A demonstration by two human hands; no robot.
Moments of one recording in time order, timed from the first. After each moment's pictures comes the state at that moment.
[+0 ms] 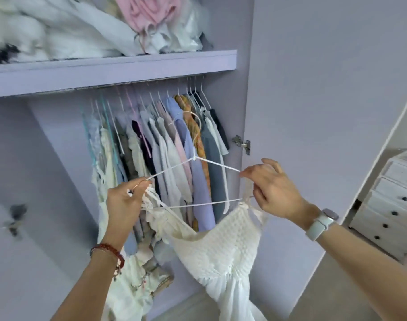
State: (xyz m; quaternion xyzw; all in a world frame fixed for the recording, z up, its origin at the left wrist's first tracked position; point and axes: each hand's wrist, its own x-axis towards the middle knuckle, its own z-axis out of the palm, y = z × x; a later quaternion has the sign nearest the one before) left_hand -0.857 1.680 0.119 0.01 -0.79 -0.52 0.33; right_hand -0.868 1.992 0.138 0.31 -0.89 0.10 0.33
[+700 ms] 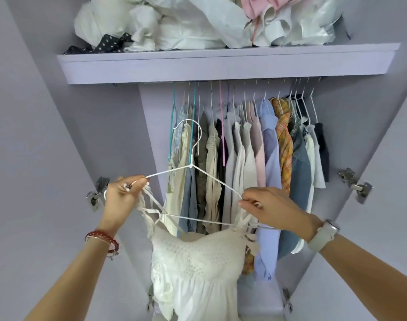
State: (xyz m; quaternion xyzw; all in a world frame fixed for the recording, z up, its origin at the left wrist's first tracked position) left_hand -0.880 1.543 0.110 0.17 -0.78 -0.45 0.39; right_hand -1.020 1.842 0.121 0.50 -0.83 0.22 0.07
